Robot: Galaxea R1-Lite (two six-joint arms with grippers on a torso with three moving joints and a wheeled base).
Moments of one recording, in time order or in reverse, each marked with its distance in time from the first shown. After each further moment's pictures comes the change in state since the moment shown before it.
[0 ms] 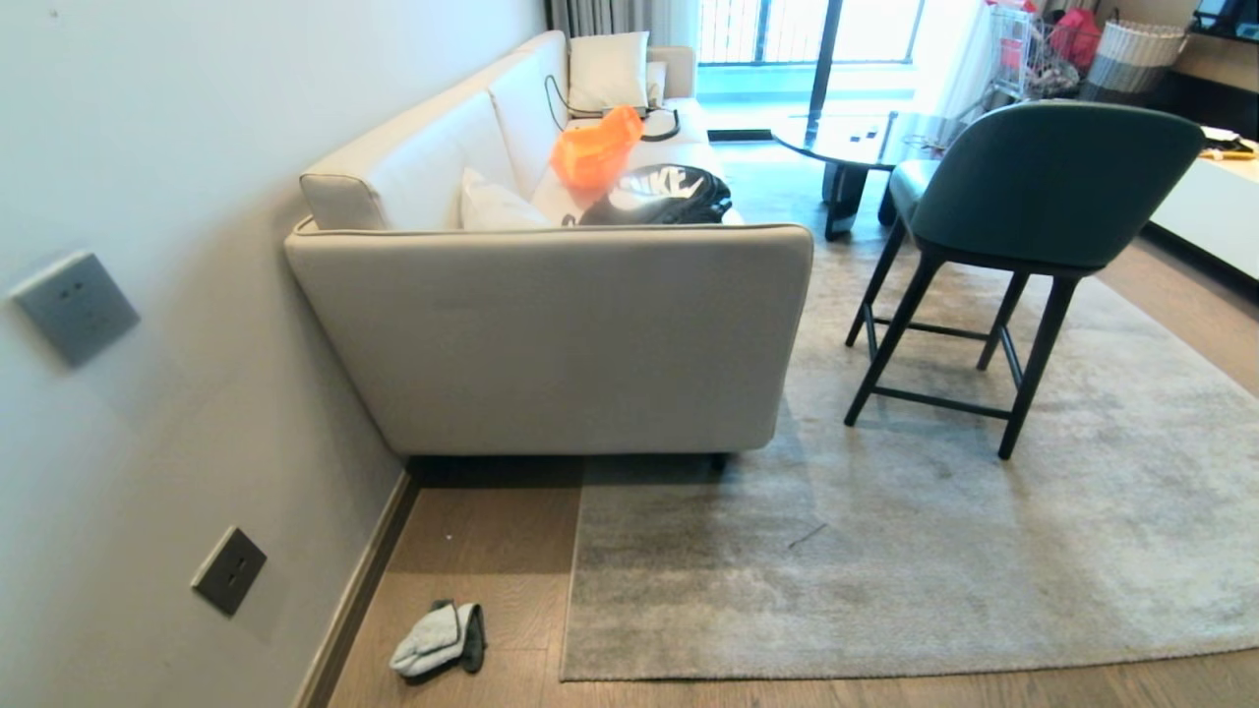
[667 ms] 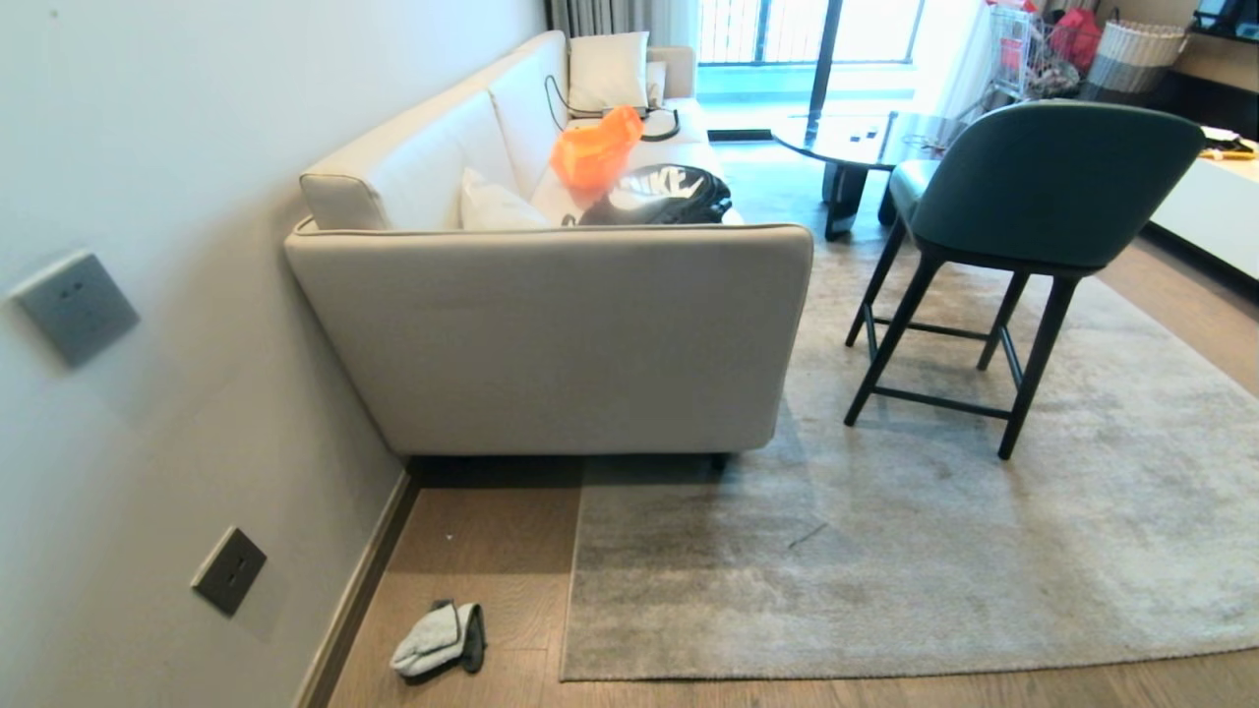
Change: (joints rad) left arm 0.000 0.000 0.000 0.000 0.000 0.000; right arm 0.000 0.000 0.000 0.000 0.000 0.000
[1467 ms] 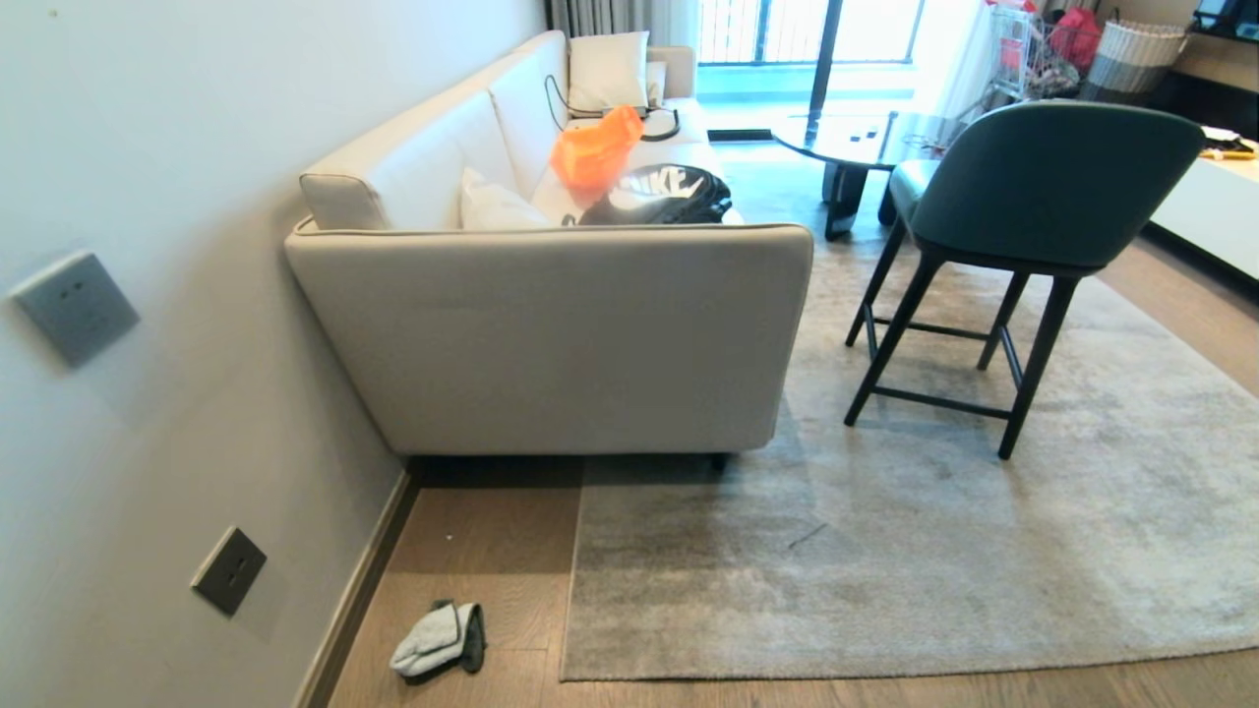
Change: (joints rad) left arm 0.000 0.000 0.000 0.000 0.000 0.001; right arm 0.000 0.000 0.000 0.000 0.000 0.000
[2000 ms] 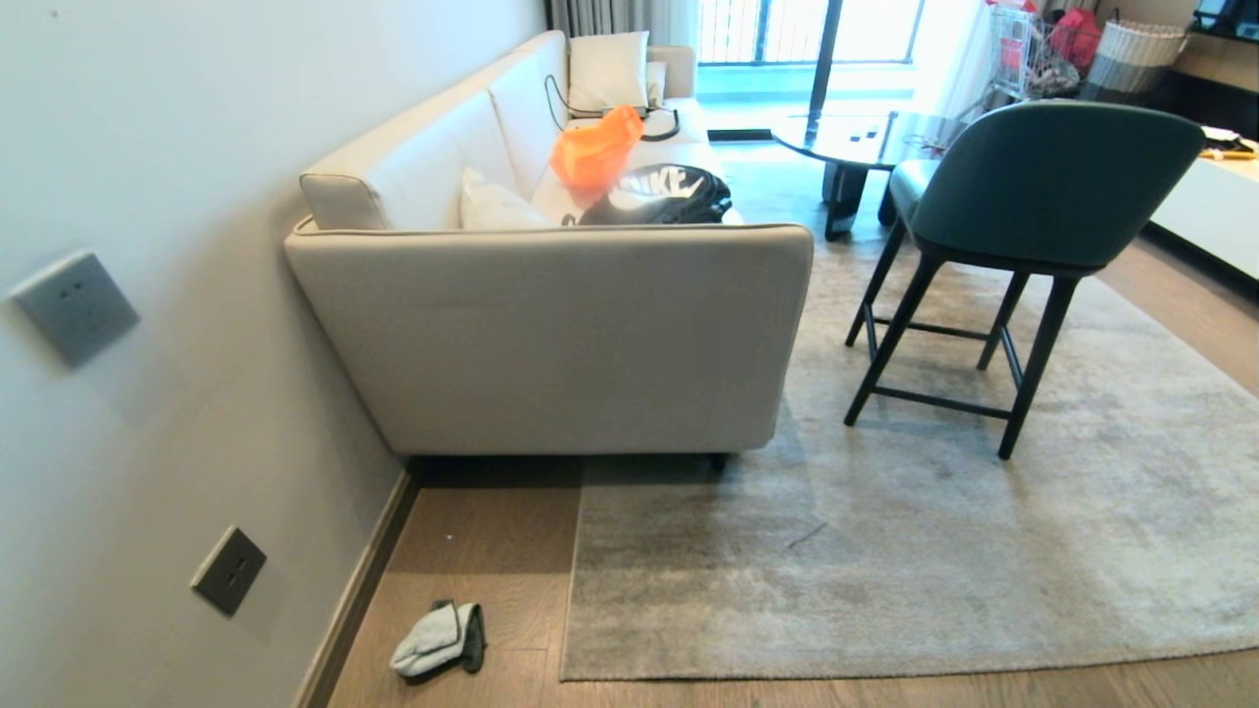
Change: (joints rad) left arm 0.000 0.000 0.000 0.000 0.000 0.000; right arm 0.000 0.000 0.000 0.000 0.000 0.000
